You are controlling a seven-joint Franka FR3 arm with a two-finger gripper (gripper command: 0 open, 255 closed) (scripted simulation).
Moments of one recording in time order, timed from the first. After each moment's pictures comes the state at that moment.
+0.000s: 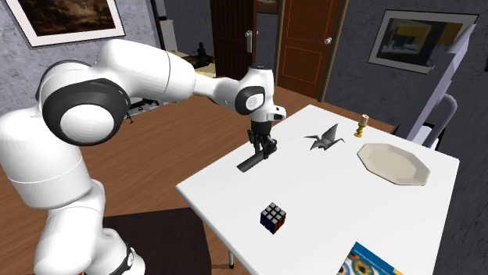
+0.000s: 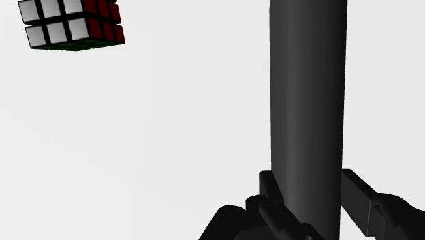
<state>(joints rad) 0.26 0.16 0.27 -1.91 -0.14 2.07 0.02</state>
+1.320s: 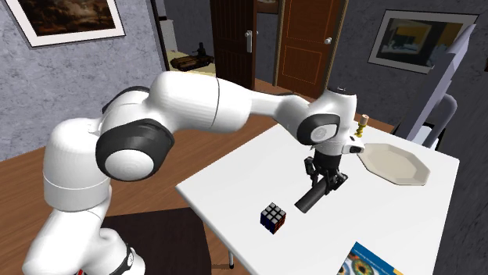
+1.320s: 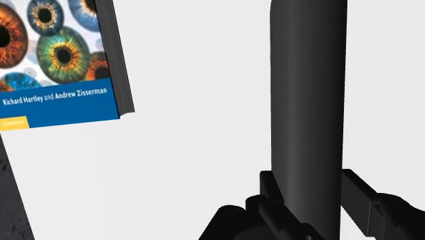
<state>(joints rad) 0.04 0.46 0.12 -1.48 -0.14 1.97 -0.36</state>
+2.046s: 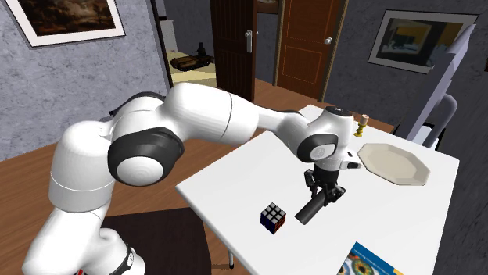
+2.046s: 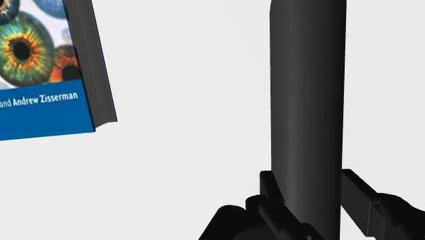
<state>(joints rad) 0.03 0.52 0.12 -1.52 -0.15 2.08 -0.36</state>
